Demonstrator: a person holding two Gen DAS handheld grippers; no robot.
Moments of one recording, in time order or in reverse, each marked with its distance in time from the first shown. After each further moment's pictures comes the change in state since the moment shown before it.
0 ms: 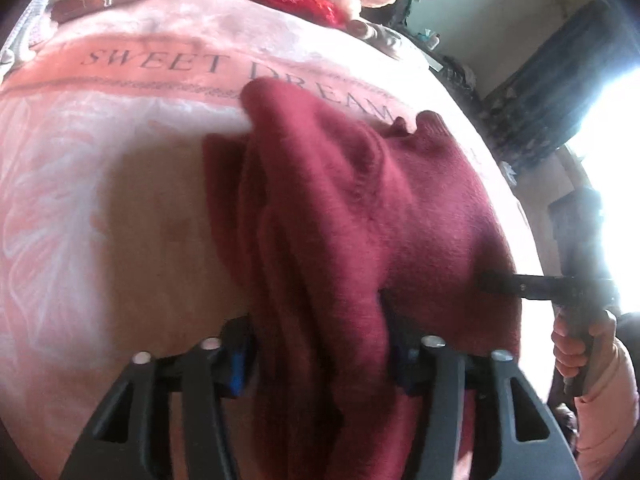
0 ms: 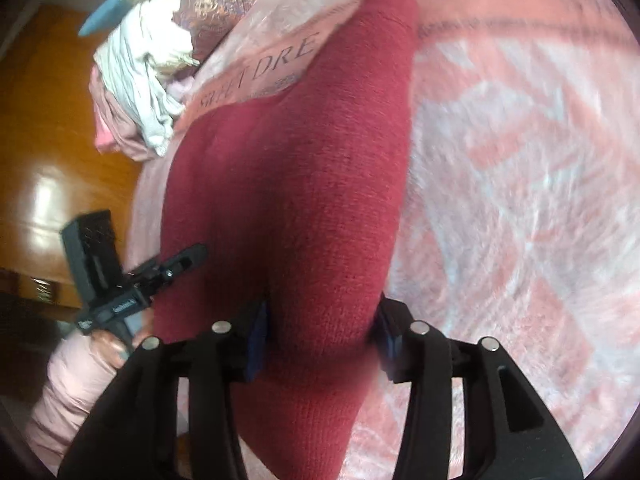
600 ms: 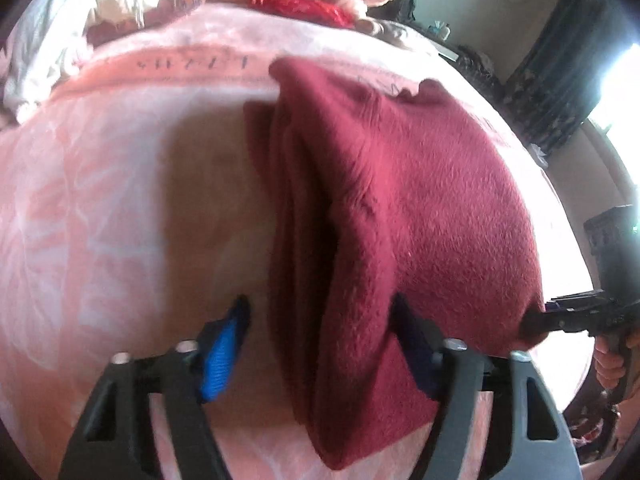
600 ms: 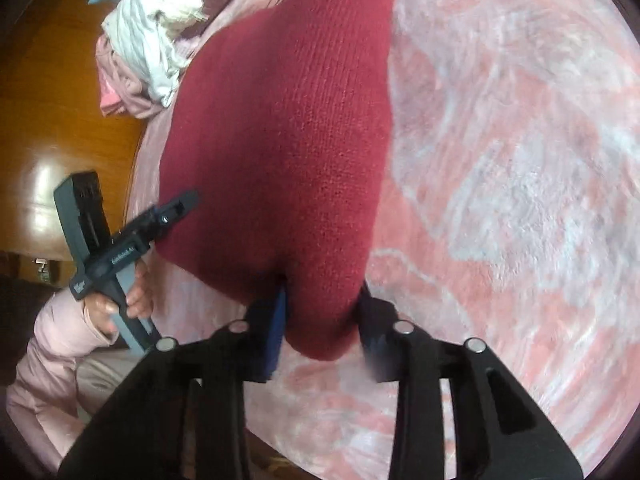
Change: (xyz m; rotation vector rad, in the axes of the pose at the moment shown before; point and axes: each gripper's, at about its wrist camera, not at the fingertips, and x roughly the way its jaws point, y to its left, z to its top) left arm -0.038 -0.021 -0.071 0.064 -0.013 0.148; right arm -0.022 0.008 -0.115 -0.014 0.065 -0.036
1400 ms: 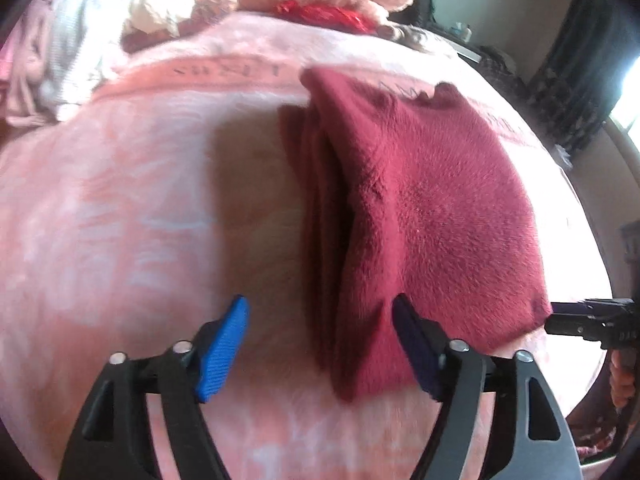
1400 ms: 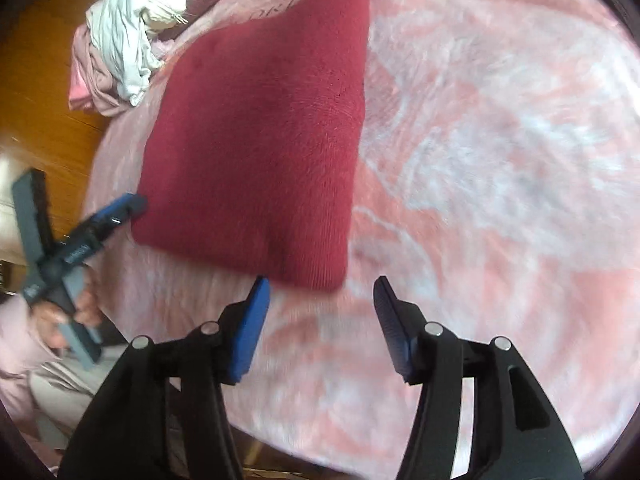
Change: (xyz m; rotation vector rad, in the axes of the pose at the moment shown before) left arm -0.047 -0.016 -0.014 -0.019 -0.030 0.161; right arm -0.038 0.036 -0.052 -0.026 -0.067 -0.269
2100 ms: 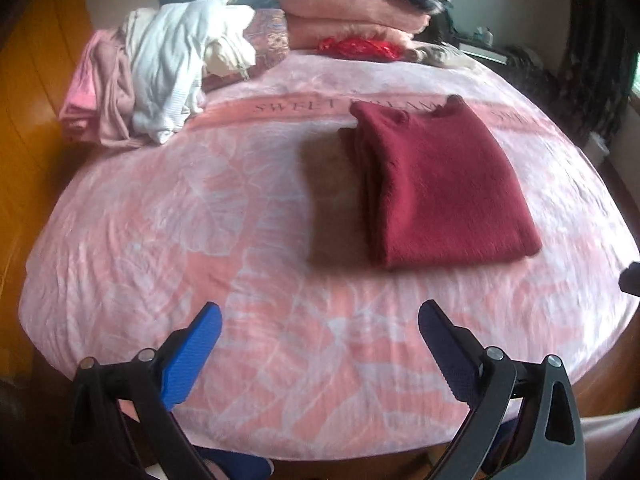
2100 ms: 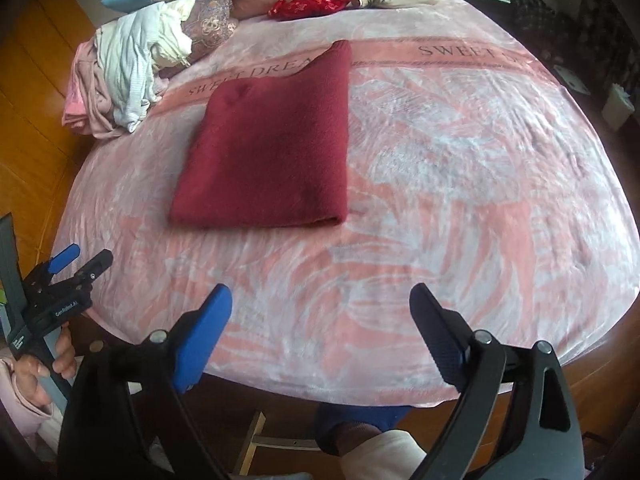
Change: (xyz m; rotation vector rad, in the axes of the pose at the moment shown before) left arm -0.121 -0.020 -0.078 0.066 -0.083 0.241; right arm -0.086 0.068 -0.089 0.025 -0.232 -0.187
